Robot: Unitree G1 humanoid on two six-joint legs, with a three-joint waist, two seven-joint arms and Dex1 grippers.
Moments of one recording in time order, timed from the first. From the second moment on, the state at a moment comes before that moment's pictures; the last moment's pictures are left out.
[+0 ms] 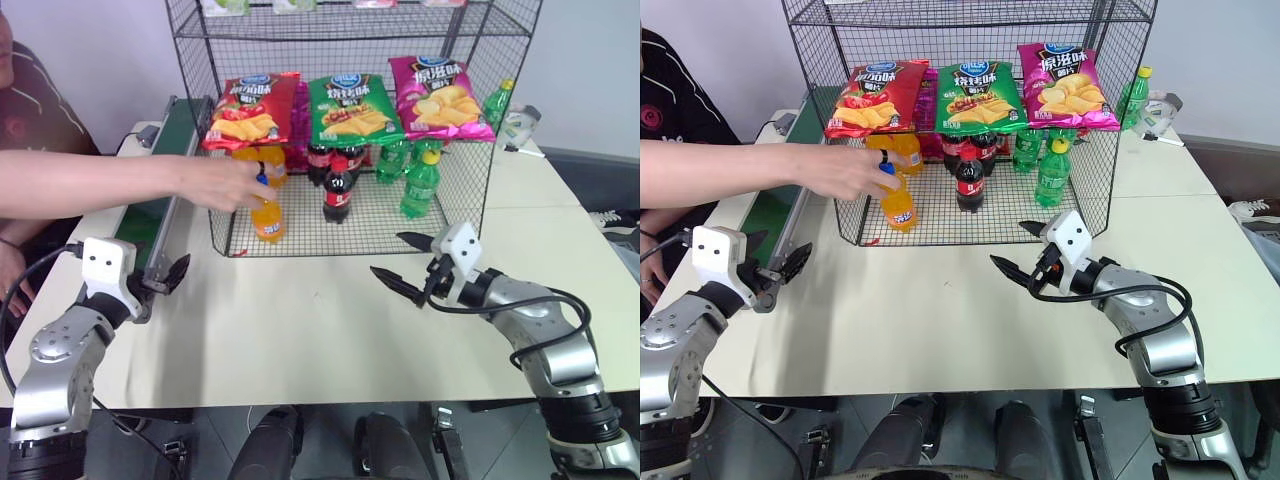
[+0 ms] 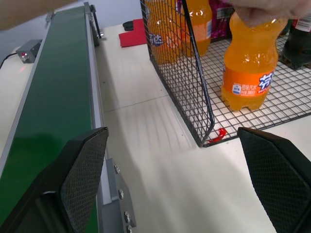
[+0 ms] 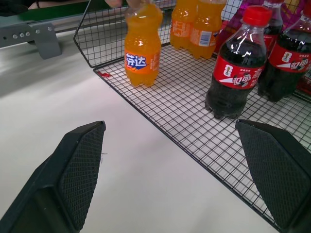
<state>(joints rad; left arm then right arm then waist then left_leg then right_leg) 0.00 0.57 0.37 -0.19 -0.37 0.34 -0.48 -0.21 -0.57 -0.02 -0.27 0.36 0.39 0.73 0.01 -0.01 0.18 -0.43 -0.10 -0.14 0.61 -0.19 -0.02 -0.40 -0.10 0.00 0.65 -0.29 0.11</state>
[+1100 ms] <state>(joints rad) -0.02 0.51 0.42 -0.16 -0.37 0.34 -0.34 -0.25 -0.52 0.02 -0.21 0.31 0.33 0.71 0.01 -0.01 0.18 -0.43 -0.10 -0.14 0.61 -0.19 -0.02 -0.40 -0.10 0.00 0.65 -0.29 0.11</state>
